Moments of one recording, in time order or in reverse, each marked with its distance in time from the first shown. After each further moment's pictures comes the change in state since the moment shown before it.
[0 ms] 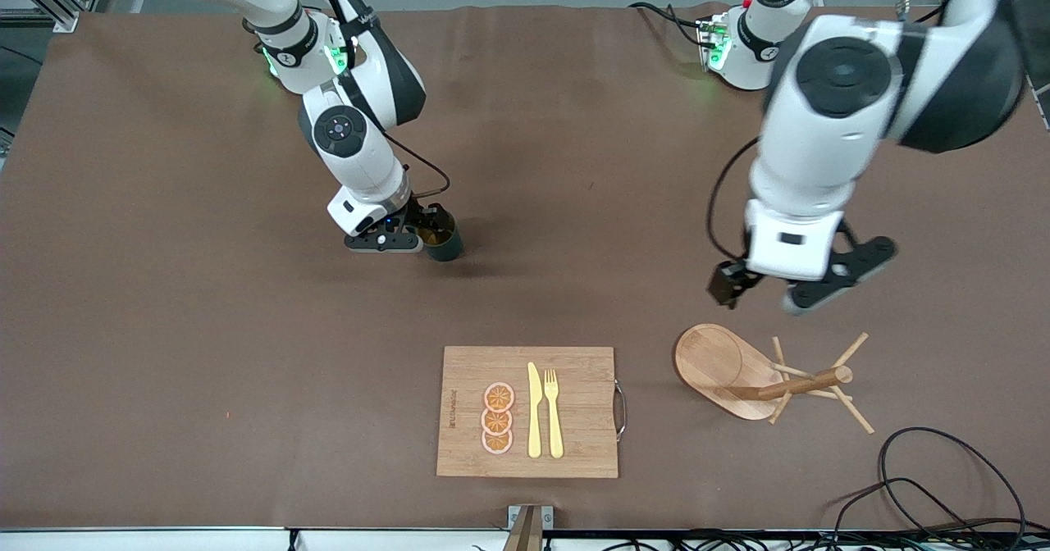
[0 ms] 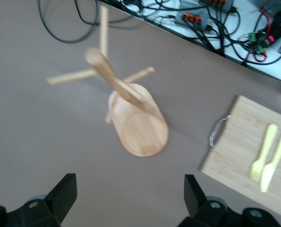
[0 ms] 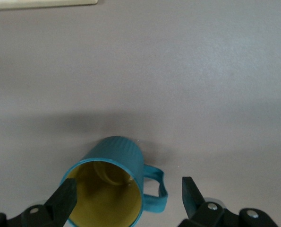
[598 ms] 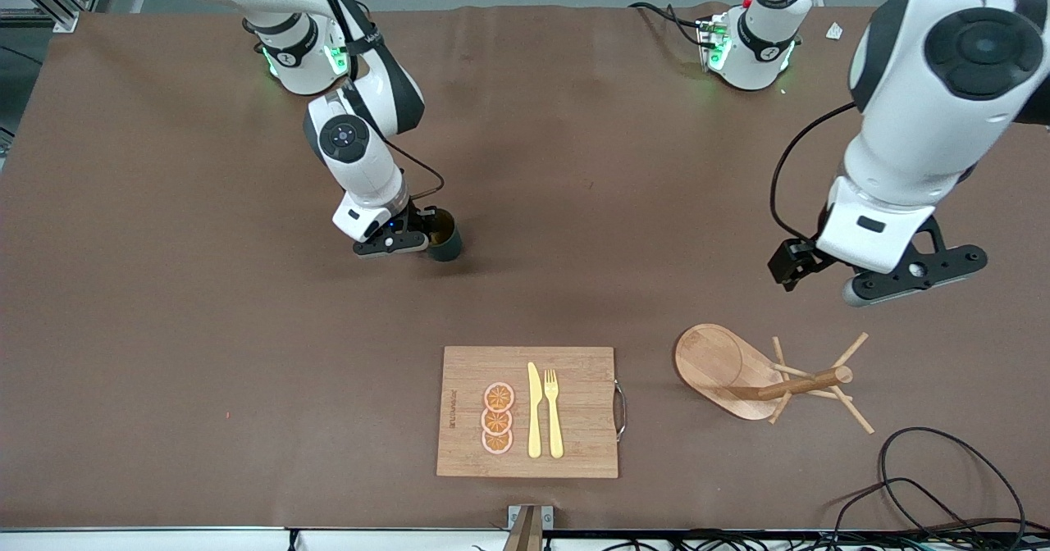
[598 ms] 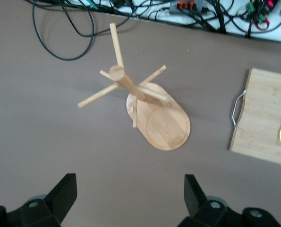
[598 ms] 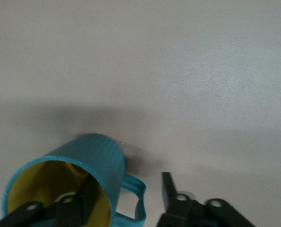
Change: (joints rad) left arm 0.085 -0.048 -0.001 0.009 -0.064 -0.075 0.354; right arm 0.000 0.035 -0.006 -0.074 -0.010 0.118 -0.186
